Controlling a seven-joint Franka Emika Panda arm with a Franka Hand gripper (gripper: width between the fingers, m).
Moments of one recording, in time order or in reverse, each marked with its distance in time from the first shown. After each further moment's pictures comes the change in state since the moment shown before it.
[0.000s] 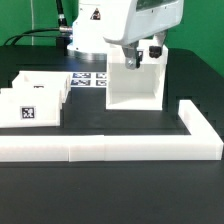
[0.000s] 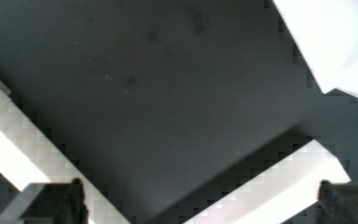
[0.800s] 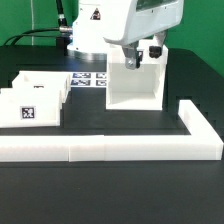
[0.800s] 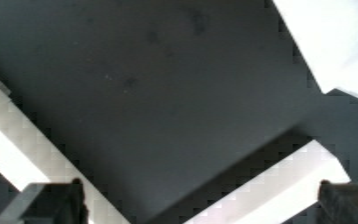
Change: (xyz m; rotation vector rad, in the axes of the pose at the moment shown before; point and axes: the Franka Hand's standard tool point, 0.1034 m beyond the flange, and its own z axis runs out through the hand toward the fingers) arm 0.001 -0.001 -0.003 -0.015 0.016 0.055
